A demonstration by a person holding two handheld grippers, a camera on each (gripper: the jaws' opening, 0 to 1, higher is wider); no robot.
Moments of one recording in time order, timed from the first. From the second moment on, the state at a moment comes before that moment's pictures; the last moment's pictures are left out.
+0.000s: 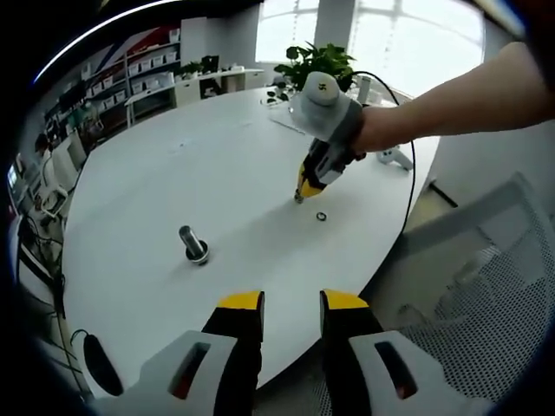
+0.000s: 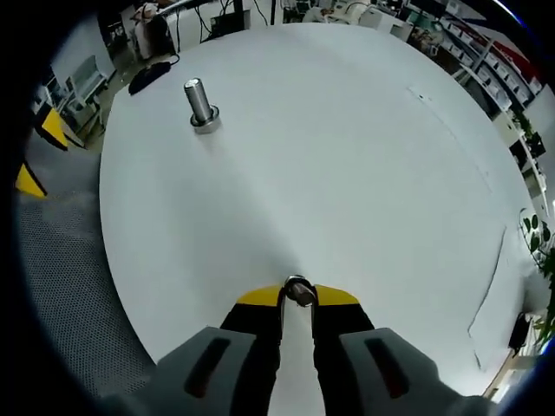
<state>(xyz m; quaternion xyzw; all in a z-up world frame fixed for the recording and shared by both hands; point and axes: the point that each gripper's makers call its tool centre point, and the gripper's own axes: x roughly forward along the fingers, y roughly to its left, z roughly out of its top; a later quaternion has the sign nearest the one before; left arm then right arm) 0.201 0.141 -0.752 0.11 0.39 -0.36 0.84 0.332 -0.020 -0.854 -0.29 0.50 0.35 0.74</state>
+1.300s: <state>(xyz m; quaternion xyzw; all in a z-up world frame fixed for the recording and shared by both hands) 0.200 0.138 -0.751 0.11 0.39 -0.36 0.84 0.279 -0.026 -0.862 -0.25 0.53 0.36 0.73</state>
